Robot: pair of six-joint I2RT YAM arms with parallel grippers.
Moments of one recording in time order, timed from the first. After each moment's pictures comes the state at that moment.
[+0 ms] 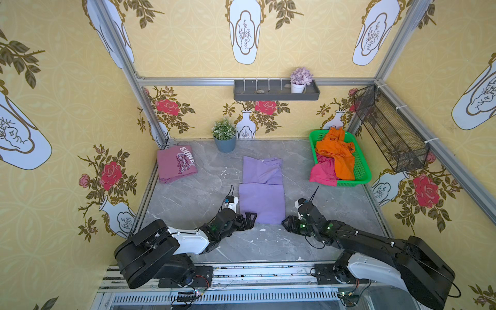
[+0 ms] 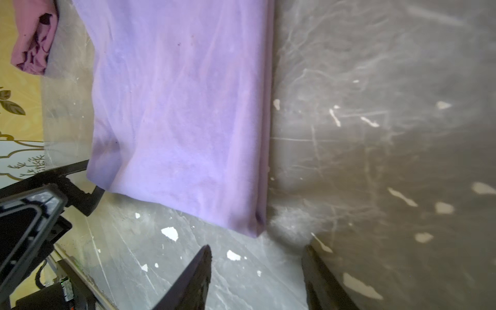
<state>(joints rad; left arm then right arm) -0.84 1.40 0.23 0.61 0.02 -0.85 0.82 1.14 0.31 -0.04 -0.12 0.88</state>
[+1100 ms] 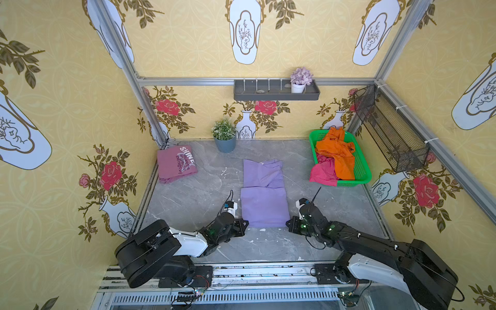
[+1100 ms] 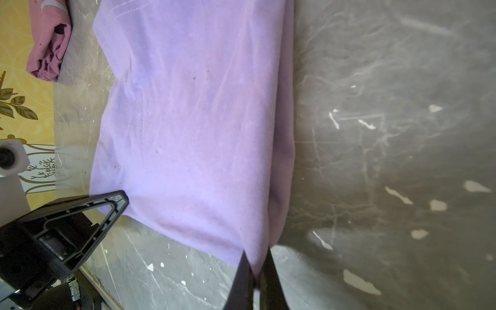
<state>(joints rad) -0.85 1.36 0.17 0.59 0.07 -0.89 0.82 1.05 0.30 -0.10 -0.10 0.88</state>
